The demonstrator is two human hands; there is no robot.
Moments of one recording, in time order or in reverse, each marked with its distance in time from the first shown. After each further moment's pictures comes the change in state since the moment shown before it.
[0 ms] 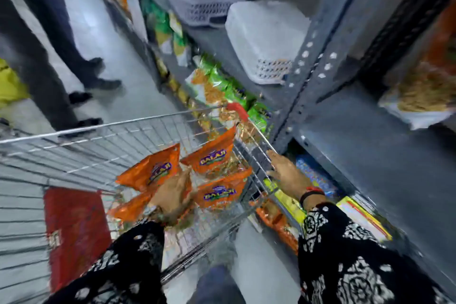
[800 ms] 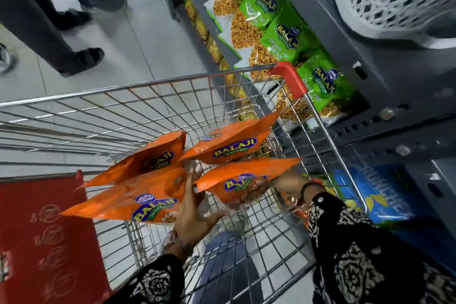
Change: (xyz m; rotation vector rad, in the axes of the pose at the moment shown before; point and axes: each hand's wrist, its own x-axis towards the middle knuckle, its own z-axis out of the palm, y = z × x) left_hand 0.068 -0.041 0.125 -0.802 0.214 -0.453; right_hand 0.156 0.019 0.121 0.433 -0.623 0.277
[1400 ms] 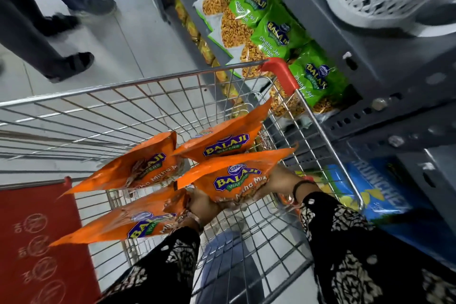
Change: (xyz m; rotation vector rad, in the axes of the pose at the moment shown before) left_hand 0.040 0.006 0.032 0.101 -0.209 -0.136; right_hand 0.015 0.009 0.007 -0.069 -0.021 -0.025
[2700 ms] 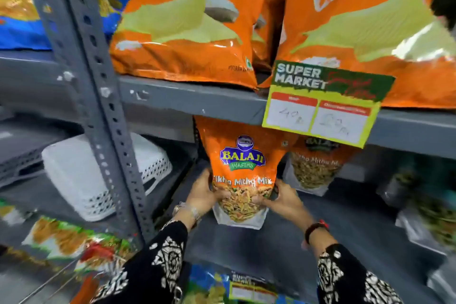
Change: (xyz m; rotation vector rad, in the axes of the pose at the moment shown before) left_hand -0.158 0.401 0.145 0.020 -0.522 0.849; right_hand -0.401 0.152 -0.108 0.586 1.336 -0.229
